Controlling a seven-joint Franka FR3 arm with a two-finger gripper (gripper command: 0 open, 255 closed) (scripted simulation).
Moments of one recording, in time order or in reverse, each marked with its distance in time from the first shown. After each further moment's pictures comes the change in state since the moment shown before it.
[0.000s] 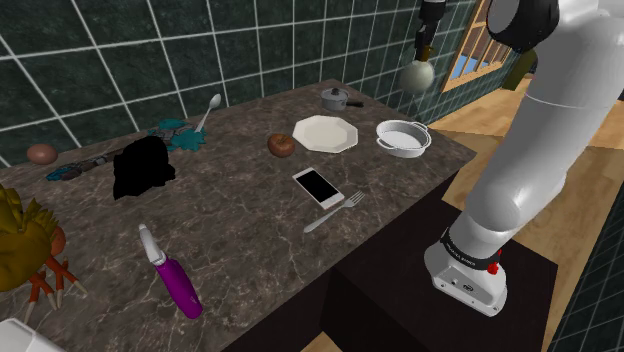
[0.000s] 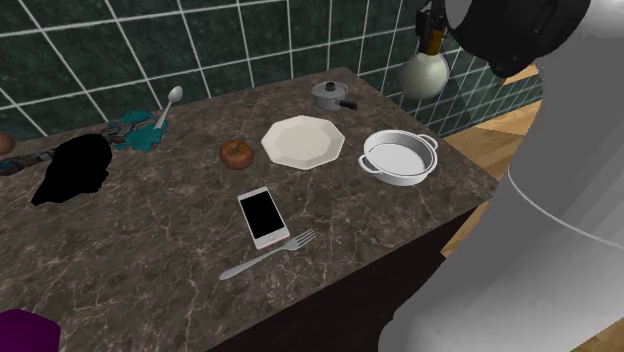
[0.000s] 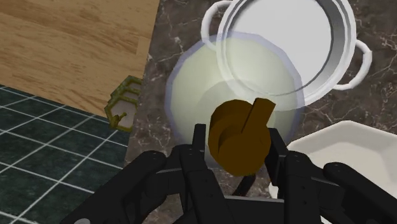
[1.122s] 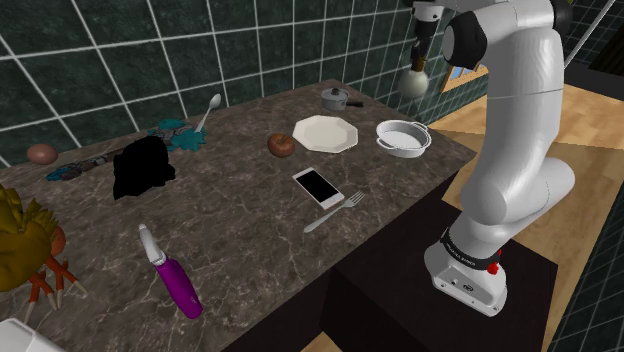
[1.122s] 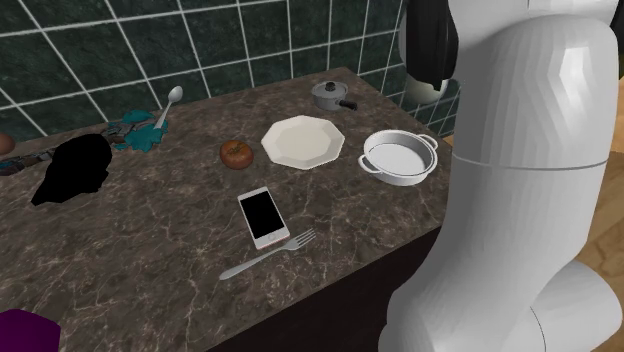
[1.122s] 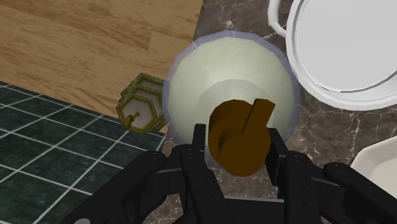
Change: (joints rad) arm -0.178 0.356 0.004 0.299 0.176 0.025 -0.138
